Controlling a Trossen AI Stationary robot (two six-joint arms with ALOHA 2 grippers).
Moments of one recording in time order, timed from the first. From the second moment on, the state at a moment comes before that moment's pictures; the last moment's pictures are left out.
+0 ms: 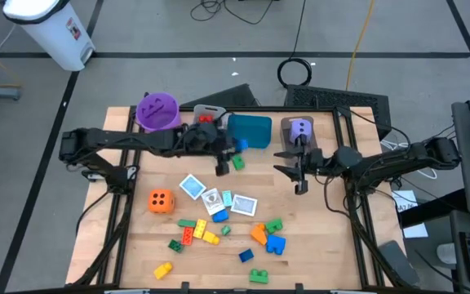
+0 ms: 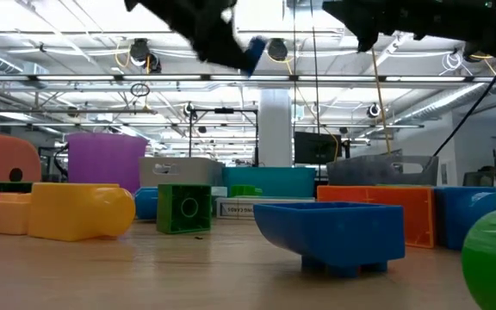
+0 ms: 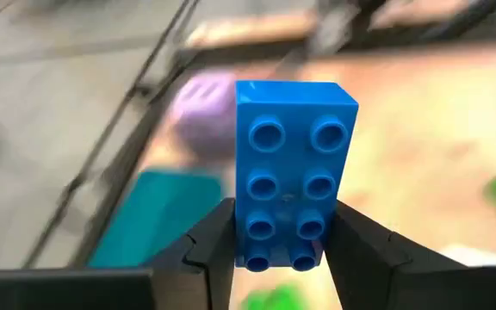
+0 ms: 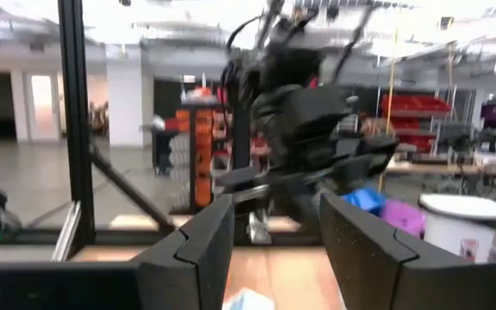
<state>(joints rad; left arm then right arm) 0.14 1.49 1.17 -0.23 -0.16 0.17 0.04 1.01 0.38 0.88 0.08 -0.04</state>
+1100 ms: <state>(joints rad) 0.70 1.72 1.07 -0.39 -0.13 0.16 0.04 1.01 0.38 0.68 0.08 0.02</state>
